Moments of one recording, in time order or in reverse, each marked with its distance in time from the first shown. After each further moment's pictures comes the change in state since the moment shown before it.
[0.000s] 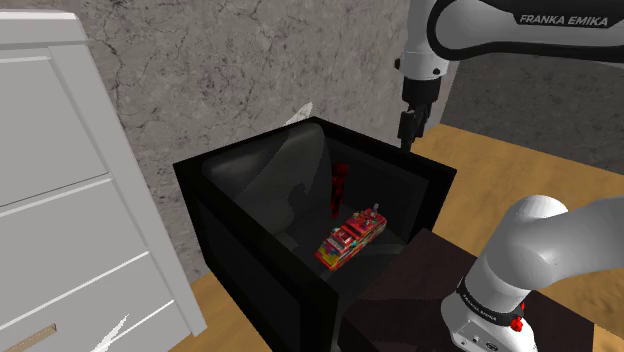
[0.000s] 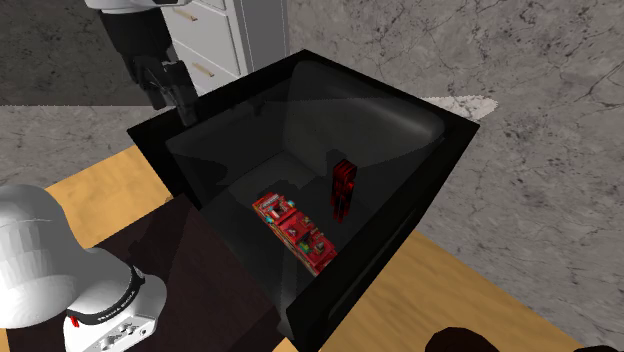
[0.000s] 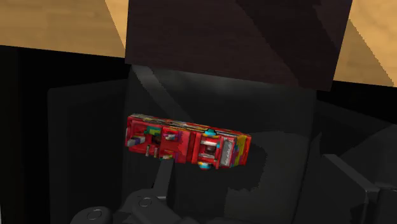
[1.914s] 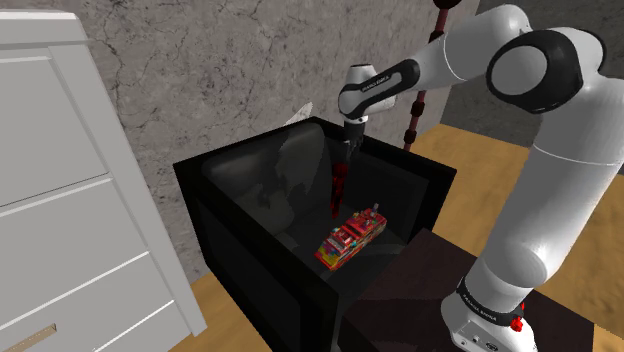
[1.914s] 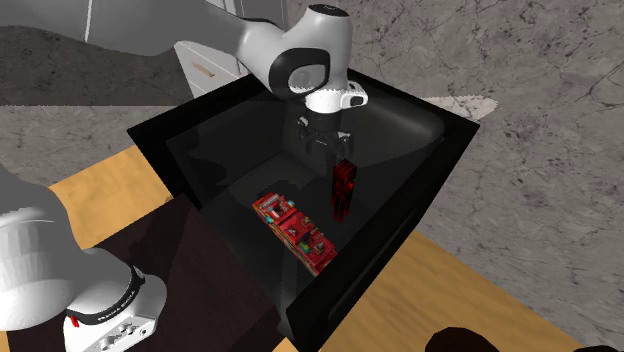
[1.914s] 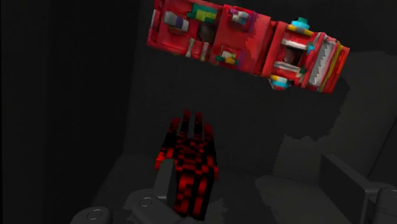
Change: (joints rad) arm -0.058 0.882 -0.196 0.272 0.033 0.666 -0.325
